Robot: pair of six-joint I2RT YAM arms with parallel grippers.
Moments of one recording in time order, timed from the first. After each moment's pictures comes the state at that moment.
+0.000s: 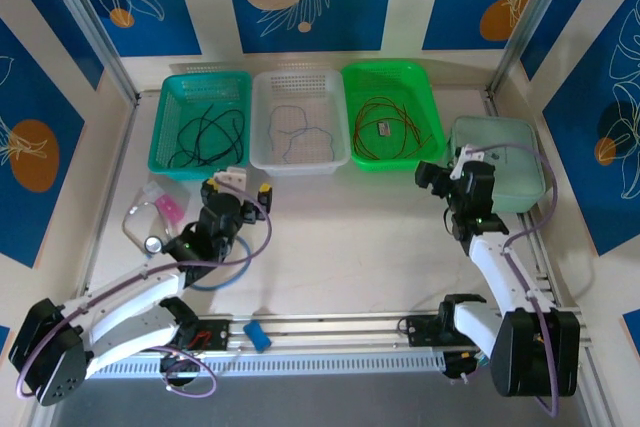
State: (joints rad) left arm -0.72 0.94 0.43 0.15 -0.57 -0.10; right arm -0.03 0.99 0.48 0.04 -0.02 0.25
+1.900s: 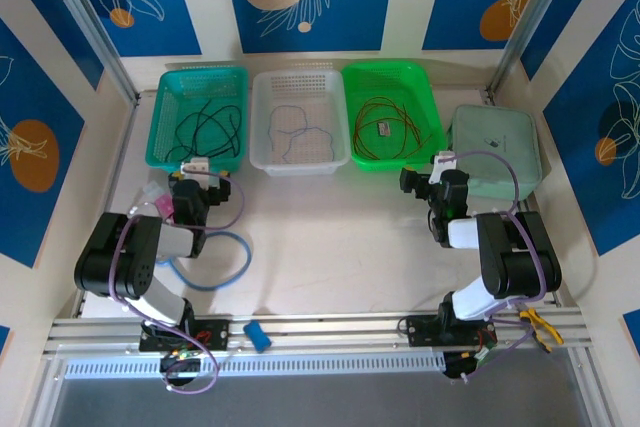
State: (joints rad) left arm -0.11 1.57 0.35 0.92 -0.21 0.06; right arm 0.03 1.52 0.38 0.75 -0.01 0.10
